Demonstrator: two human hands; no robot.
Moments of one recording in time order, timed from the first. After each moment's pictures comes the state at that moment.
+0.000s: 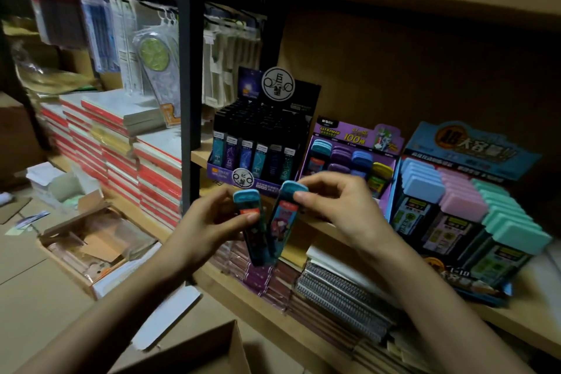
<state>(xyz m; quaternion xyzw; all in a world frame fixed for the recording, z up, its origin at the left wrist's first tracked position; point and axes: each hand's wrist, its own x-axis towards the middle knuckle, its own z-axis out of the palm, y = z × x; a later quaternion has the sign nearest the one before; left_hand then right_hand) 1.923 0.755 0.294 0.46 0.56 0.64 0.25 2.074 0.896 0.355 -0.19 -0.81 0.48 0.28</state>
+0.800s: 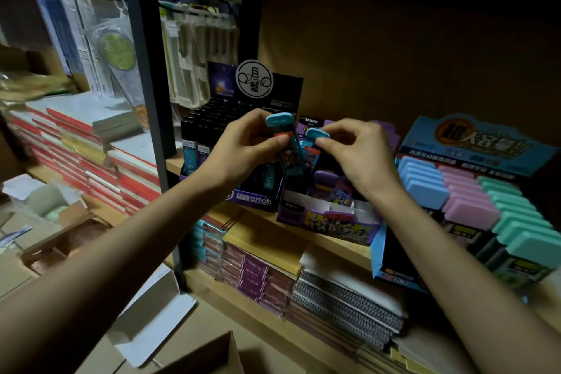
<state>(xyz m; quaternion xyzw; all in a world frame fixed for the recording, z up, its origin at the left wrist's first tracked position) 1.901 0.873 0.367 0.51 0.53 0.65 0.22 2.044 0.988 0.383 -0.27 -0.83 0.26 0.41</state>
